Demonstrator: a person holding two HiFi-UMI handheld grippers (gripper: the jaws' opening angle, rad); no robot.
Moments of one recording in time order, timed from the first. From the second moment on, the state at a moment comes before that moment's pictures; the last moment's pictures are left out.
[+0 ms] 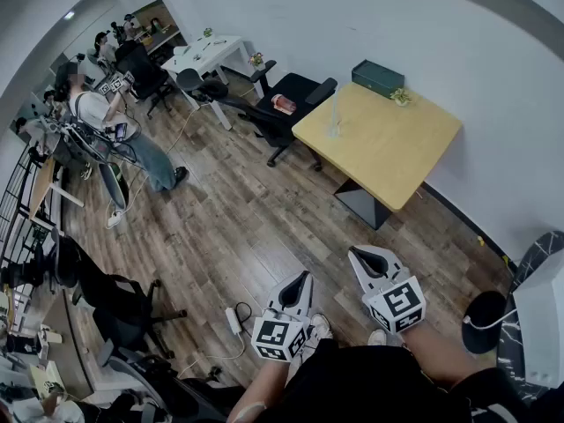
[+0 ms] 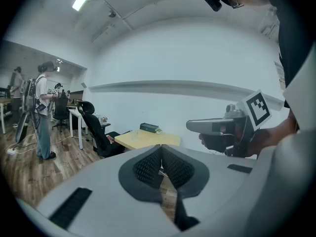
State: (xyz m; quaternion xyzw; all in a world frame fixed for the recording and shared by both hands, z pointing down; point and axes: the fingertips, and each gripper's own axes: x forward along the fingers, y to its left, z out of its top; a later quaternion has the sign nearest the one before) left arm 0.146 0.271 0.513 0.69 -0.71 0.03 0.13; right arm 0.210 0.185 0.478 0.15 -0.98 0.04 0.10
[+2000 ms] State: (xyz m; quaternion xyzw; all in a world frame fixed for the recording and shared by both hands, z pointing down) left arm 0.009 0.291 0.502 0.72 -0.68 0.01 0.12; right arm 0.077 0.145 0.464 0.26 -0.96 -0.01 0.08
